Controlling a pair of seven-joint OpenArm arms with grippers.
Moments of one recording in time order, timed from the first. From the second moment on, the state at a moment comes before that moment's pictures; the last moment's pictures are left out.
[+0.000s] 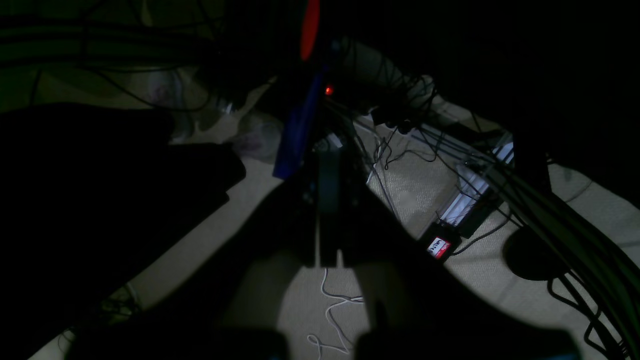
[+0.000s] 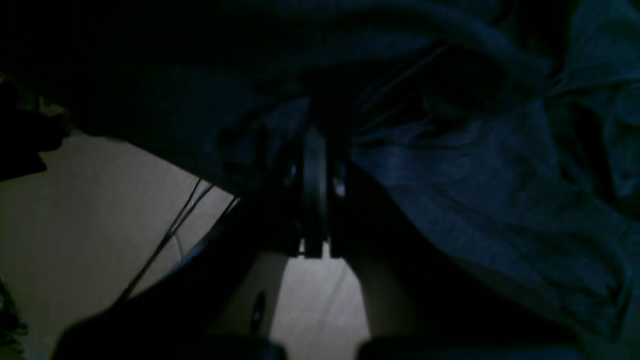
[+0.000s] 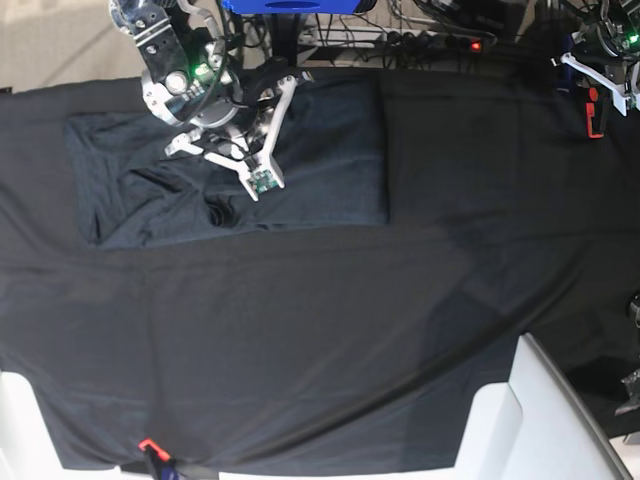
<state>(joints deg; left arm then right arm) 29.4 -14.3 -45.5 85.0 -13.2 -17.1 49.5 -17.8 5.7 -26.2 108.5 -0.2 1.3 -64.0</state>
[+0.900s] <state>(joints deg) 29.7 -14.4 -45.5 85.0 -13.2 -17.1 49.6 -14.9 4.7 -26.6 107.7 -0.2 1.9 -64.4</state>
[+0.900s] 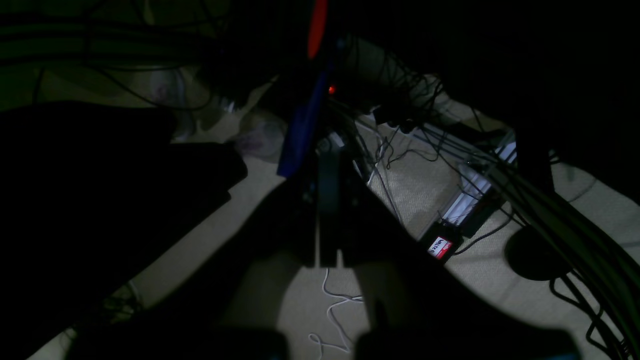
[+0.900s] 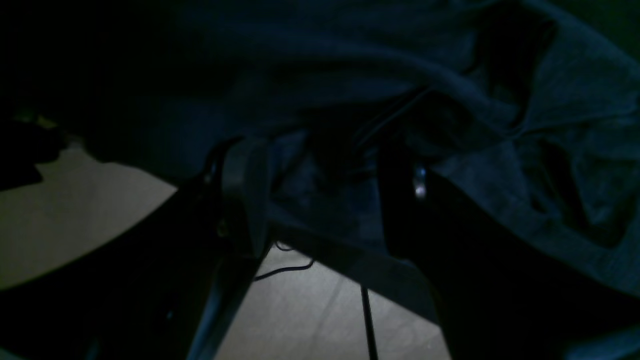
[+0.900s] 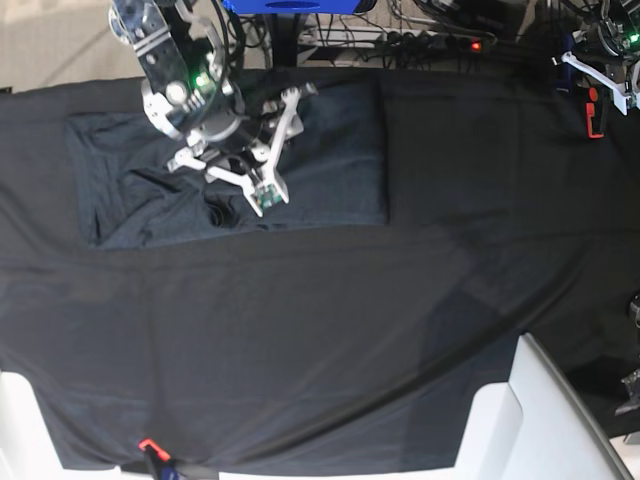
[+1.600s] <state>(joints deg) 29.6 -15.0 -45.5 85.0 -13.2 -17.1 49.6 -15.1 7.1 -26.3 104.5 0.2 2.2 -64.5</state>
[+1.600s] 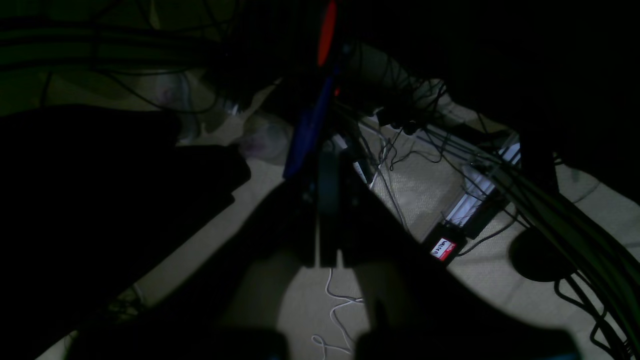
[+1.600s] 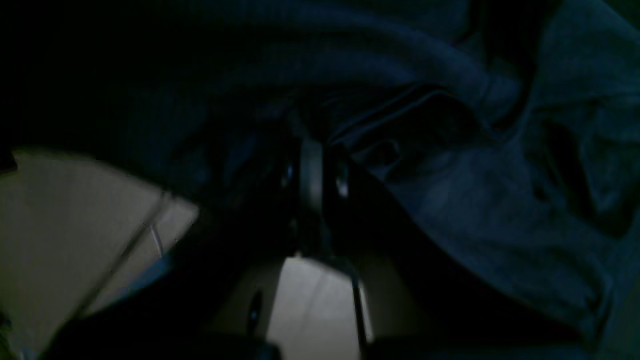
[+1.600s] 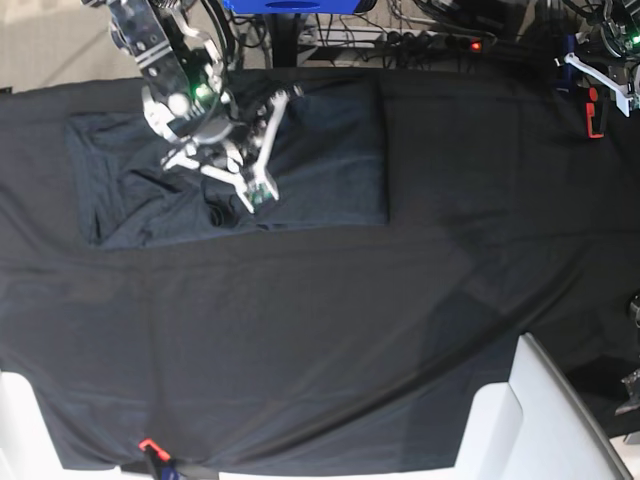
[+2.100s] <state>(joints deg) 29.4 -15.0 -45.5 85.0 -13.2 -17.1 49.6 -18.6 9.2 -19.6 105.2 -0.2 1.8 -64.4</state>
